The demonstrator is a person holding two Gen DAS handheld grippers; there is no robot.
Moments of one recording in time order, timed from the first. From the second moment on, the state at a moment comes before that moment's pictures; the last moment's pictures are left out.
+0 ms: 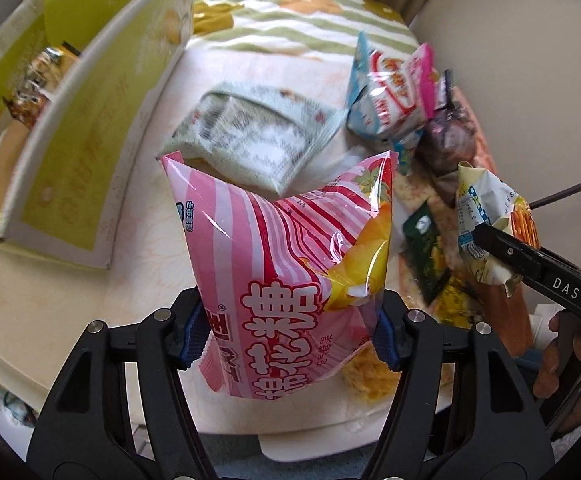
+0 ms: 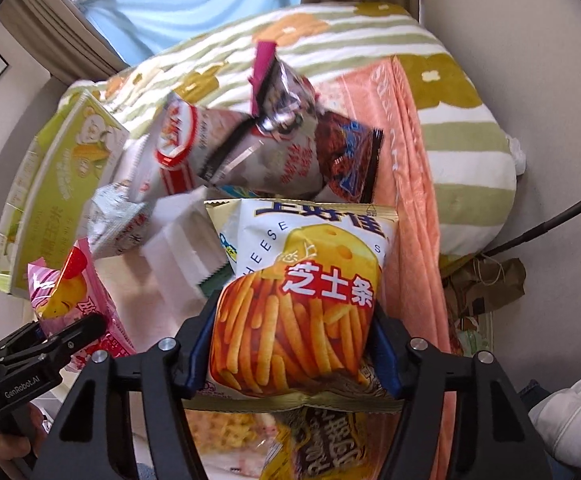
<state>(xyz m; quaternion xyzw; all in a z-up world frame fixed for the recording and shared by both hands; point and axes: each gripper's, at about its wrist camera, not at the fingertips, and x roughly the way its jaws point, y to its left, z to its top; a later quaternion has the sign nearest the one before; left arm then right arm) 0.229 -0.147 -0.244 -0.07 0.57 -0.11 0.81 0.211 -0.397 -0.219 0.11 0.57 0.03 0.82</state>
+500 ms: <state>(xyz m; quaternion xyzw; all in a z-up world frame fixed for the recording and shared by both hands) 0.197 -0.089 -0.134 -0.09 0.47 -0.10 0.87 0.186 -0.350 -0.121 0.05 0.47 0.09 0.88</state>
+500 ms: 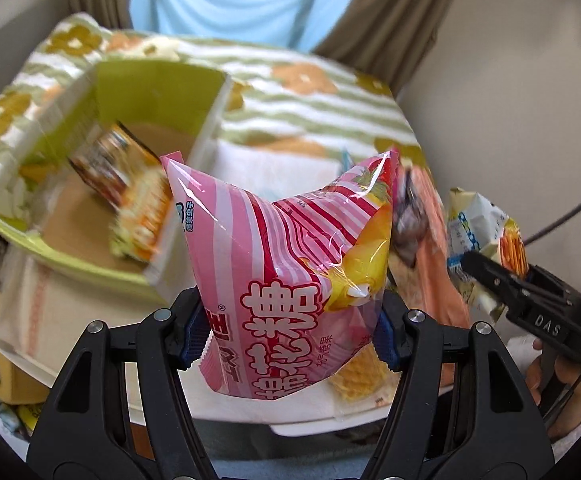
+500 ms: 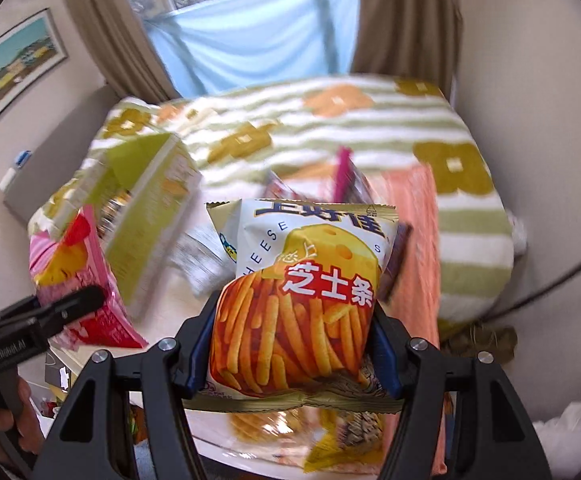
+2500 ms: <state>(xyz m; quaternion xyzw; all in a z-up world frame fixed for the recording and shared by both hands) 0.338 0.167 -0.171 -0.03 0.53 -0.10 0.84 0.337 -0.051 -0.134 0.07 0.47 0.13 0.87</state>
